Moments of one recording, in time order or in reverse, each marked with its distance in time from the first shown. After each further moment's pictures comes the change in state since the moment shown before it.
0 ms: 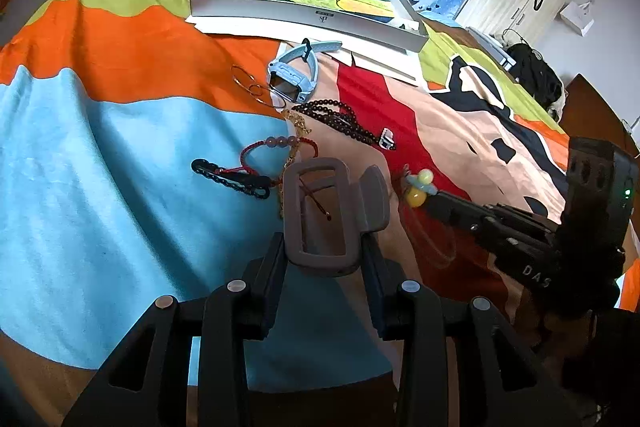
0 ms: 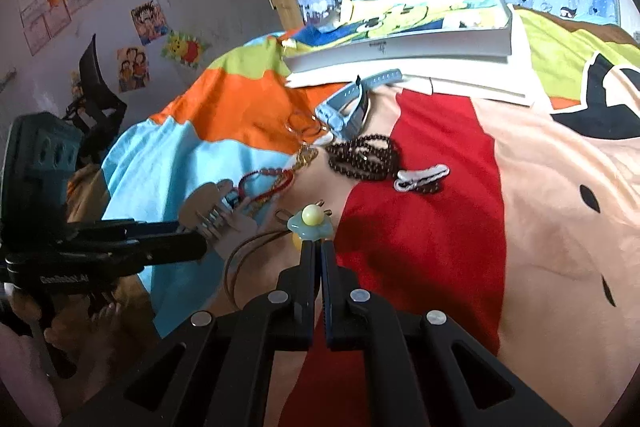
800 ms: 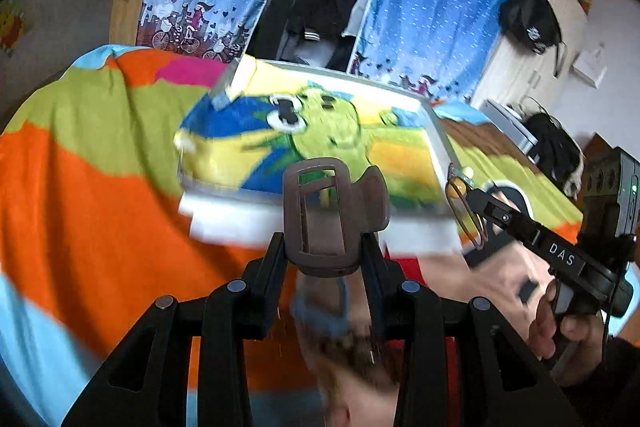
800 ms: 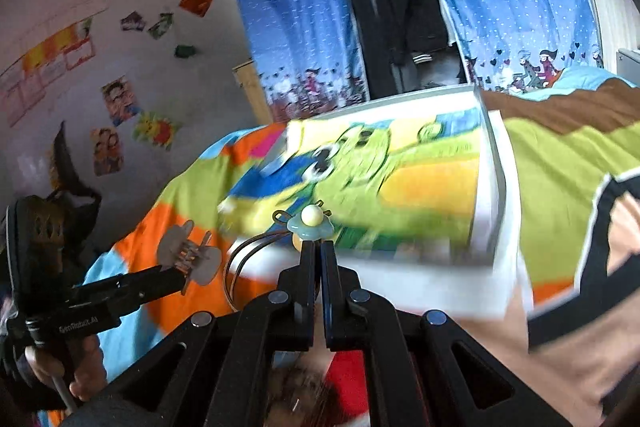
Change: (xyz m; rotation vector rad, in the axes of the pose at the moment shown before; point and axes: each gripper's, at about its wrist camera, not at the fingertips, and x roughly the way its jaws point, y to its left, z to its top) left arm 0.032 0.031 0.197 -0.008 -0.229 0.050; right arm 0.030 -0.075 0.195 0.096 -0.220 -0.070
